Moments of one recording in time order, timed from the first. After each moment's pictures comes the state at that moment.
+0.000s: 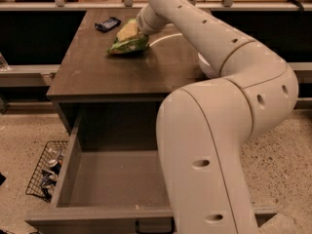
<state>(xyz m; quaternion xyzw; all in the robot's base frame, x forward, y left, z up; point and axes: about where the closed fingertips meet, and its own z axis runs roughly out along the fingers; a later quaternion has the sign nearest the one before) 0.880 0.049 0.853 -0.22 0.89 0.14 0.38</state>
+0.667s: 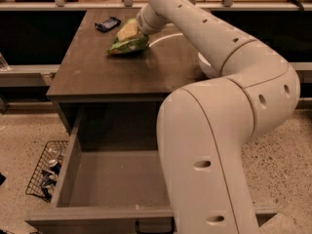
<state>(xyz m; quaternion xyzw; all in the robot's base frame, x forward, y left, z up) 0.878 0.049 0.856 -0.22 0.89 0.13 0.38</state>
